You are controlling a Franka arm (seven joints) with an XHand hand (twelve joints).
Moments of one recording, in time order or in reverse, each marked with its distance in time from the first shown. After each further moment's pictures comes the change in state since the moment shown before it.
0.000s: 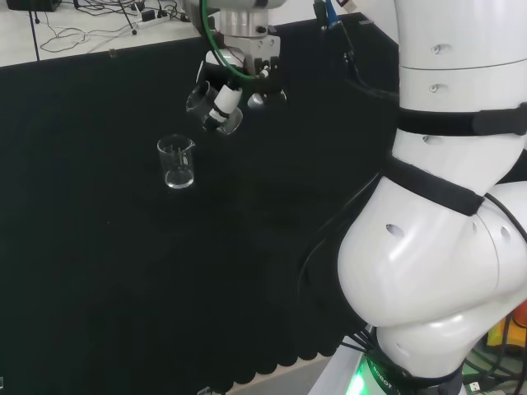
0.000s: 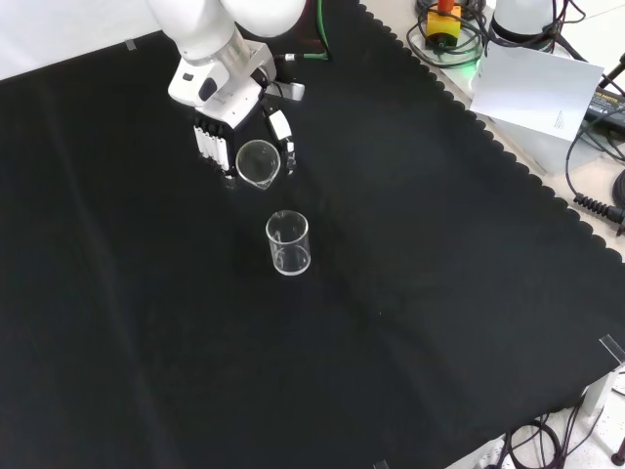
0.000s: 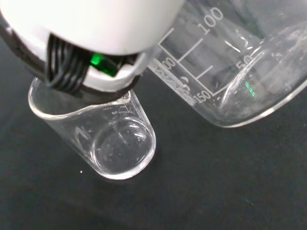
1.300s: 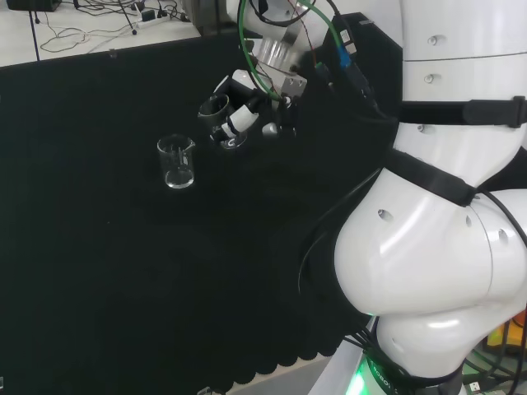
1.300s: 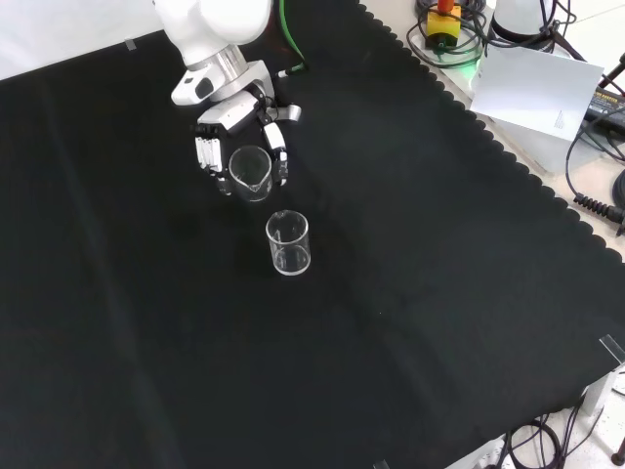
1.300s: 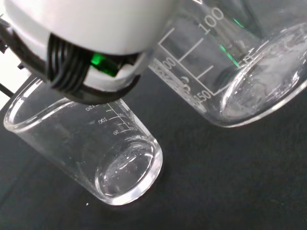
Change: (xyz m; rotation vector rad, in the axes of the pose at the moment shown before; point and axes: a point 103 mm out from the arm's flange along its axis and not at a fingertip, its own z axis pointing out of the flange) arm -0.038 0.004 0.056 -0.197 0.267 -0.034
